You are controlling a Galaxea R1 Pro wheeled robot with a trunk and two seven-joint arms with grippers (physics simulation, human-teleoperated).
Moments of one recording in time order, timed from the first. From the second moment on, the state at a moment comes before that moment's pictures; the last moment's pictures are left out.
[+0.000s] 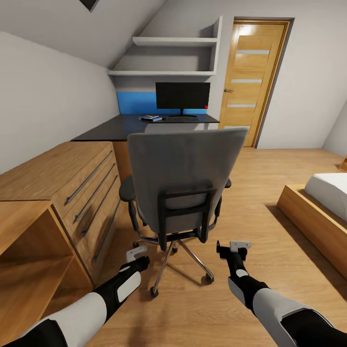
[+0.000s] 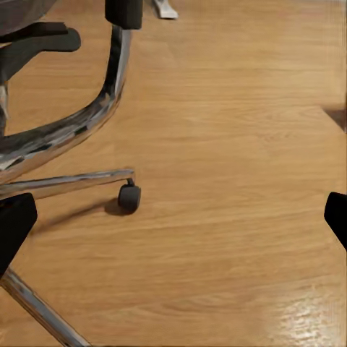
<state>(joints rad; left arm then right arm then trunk) -0.75 -0.05 -0.77 -0.38 1.06 -0.04 0.42 -0.81 0.01 0.27 -0.11 -0.21 -0.47 -0.24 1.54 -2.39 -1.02</state>
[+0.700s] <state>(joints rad) -0.75 -0.05 -0.78 -0.41 1.07 -0.03 0.44 -0.81 0.01 0.27 -0.21 -0.21 -0.33 -0.20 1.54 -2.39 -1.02</state>
